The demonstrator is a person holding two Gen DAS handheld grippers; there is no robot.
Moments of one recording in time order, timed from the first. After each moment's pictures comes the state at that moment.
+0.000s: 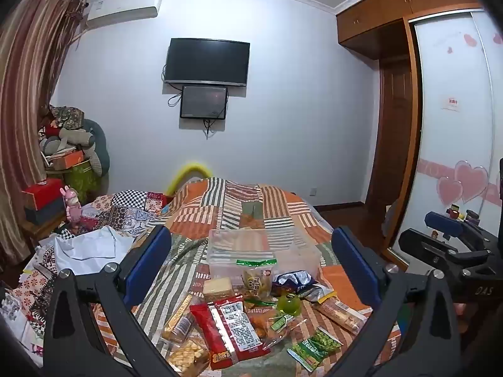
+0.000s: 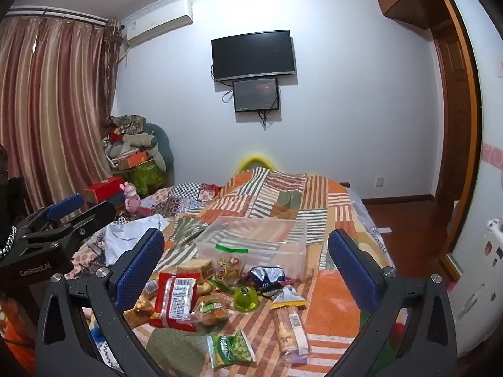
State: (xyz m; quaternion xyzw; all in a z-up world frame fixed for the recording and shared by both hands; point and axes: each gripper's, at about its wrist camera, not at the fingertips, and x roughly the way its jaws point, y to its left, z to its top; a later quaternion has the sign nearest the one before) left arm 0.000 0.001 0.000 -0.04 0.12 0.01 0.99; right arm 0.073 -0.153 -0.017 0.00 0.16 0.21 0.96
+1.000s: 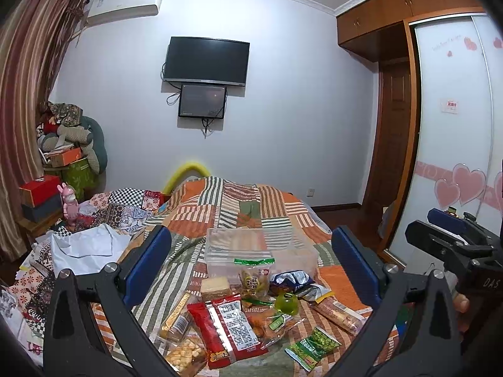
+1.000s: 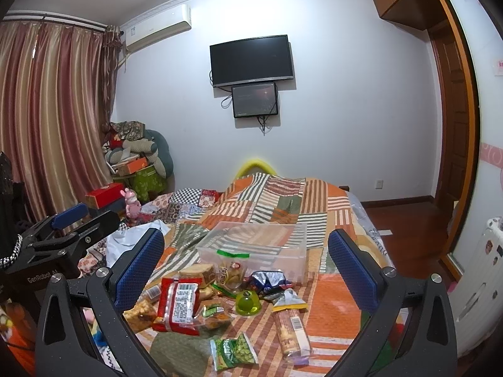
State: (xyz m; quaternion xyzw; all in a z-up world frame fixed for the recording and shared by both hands) left arm 0.001 0.002 -0.002 -0.05 0.12 0.00 0.99; right arm 0.068 -0.154 -0.012 0.01 0.14 0.21 0.97
